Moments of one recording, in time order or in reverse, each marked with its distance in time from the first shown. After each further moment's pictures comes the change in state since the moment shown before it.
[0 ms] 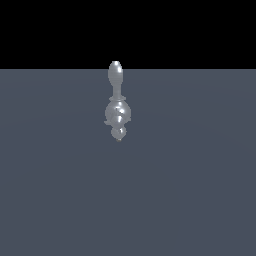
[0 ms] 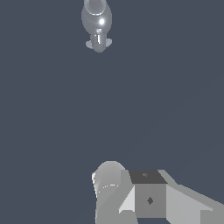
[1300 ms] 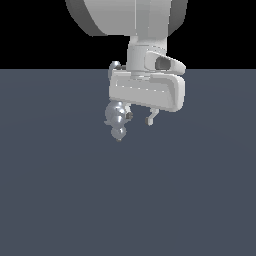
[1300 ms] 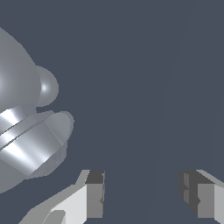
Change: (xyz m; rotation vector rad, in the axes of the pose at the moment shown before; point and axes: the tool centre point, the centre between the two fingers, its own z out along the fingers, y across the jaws) arm 0.206 0.001 0.270 0.114 -0.077 0.629
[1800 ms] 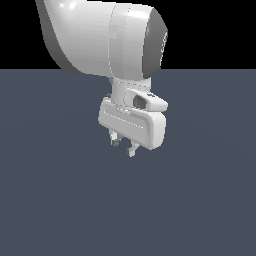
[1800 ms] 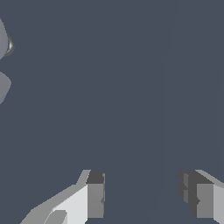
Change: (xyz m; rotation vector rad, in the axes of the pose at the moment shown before) arm -0.045 -0.012 0.075 0.009 -0.082 0.146
